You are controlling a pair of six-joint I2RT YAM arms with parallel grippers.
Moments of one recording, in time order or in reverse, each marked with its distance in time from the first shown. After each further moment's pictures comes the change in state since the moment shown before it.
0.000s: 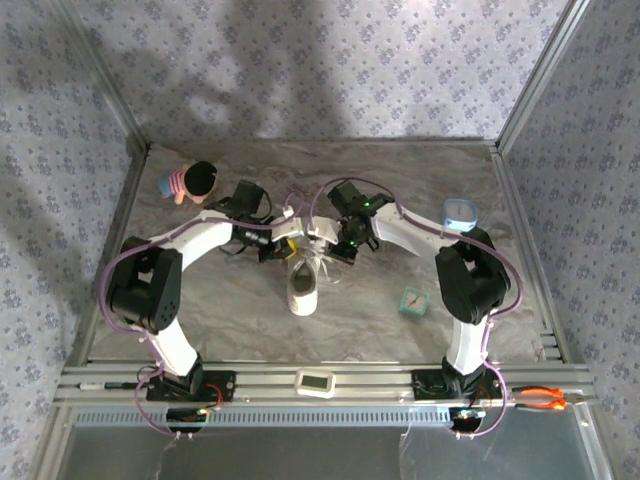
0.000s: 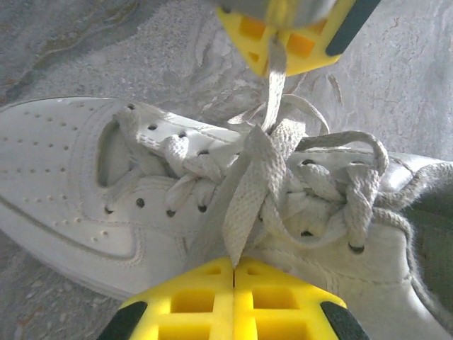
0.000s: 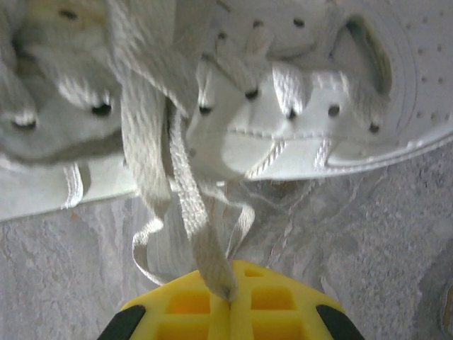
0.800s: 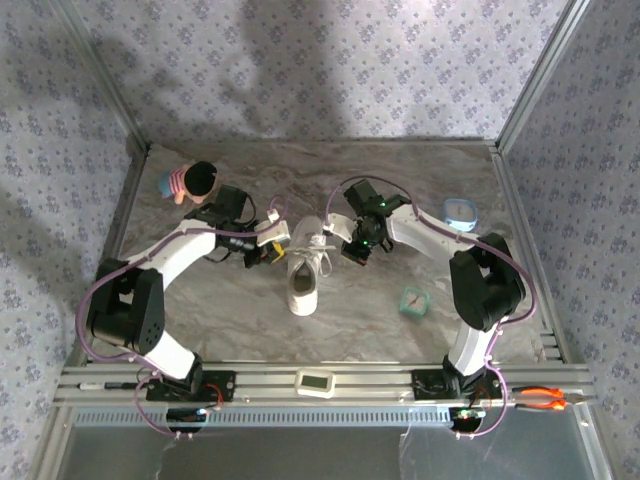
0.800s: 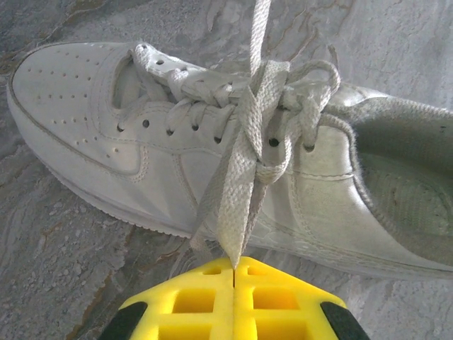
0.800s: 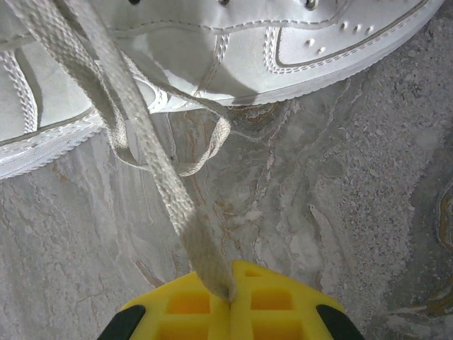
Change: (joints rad) left arm 0.047 -0.142 -0.091 -0.052 -0.042 -0.002; right arm -0.059 -0.071 -0.069 -0.011 0.007 0.079
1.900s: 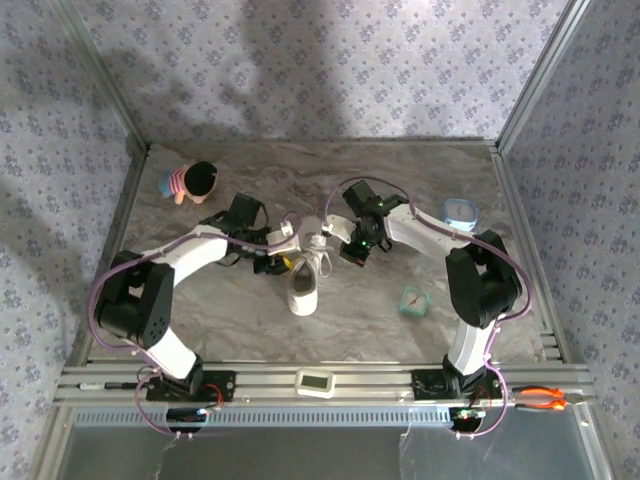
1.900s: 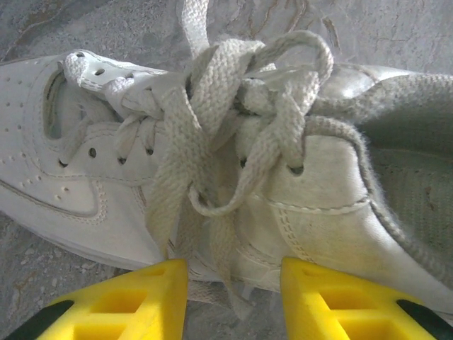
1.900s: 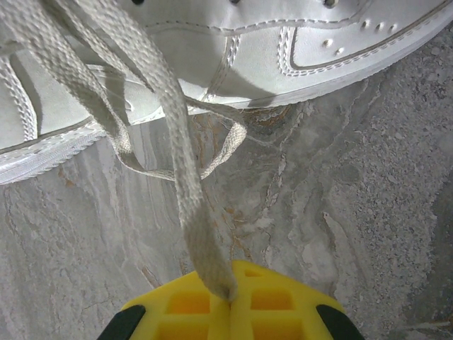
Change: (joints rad) left arm -0.075 0.056 -0.054 0.142 -0.051 0.069; right arm -0.001 0.025 0.006 -0.001 -0.026 0.003
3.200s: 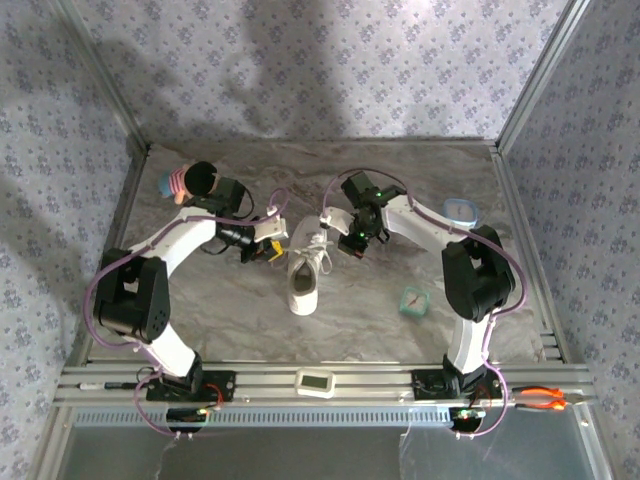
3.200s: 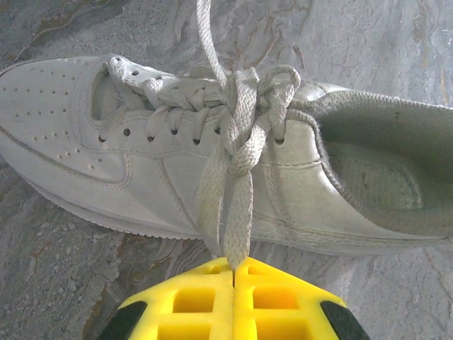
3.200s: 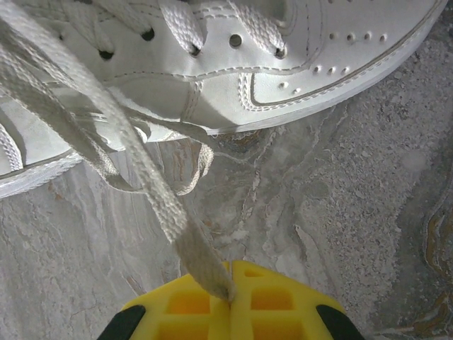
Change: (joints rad) left arm 0.111 0.018 0.170 -0.314 0.126 0.101; right arm -0.013 0.056 0.108 -0.060 -0.006 -0.015
